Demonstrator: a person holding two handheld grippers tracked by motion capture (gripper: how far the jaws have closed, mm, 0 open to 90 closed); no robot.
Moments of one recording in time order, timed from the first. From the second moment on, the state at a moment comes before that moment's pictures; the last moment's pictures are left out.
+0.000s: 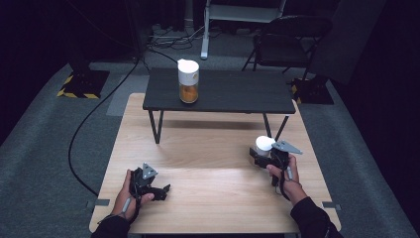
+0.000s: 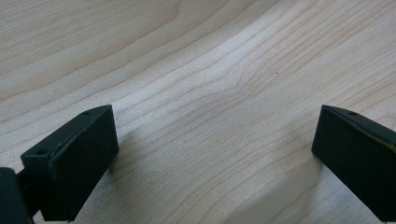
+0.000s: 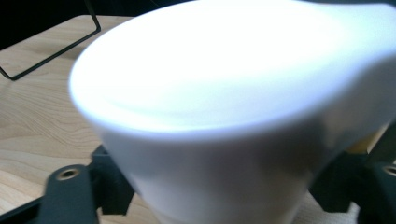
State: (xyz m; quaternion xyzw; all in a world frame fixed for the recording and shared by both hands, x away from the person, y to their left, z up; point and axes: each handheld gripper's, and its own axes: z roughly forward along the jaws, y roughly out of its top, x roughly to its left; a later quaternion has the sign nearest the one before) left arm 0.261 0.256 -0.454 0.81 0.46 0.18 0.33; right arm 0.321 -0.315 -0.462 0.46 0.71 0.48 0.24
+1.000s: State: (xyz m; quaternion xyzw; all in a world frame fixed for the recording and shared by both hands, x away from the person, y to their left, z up) left arm 0.261 0.256 -0.454 0.81 0.46 0.18 0.33; right arm 0.298 -0.315 -0.453 0.43 0.70 0.50 0.27
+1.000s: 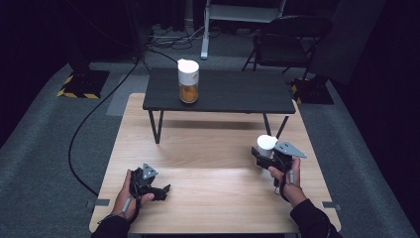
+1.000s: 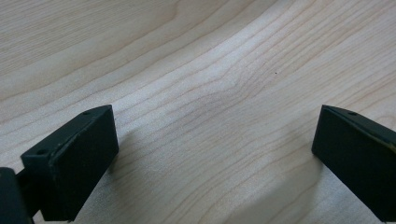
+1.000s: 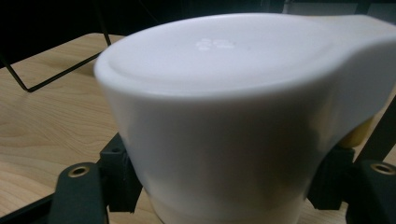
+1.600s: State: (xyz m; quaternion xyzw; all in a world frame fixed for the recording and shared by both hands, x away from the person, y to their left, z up) left arm 0.261 0.256 -0.454 0.81 0.46 0.18 0.33; right arm 0.281 -0.319 -0.418 0.41 0.68 0.52 0.30
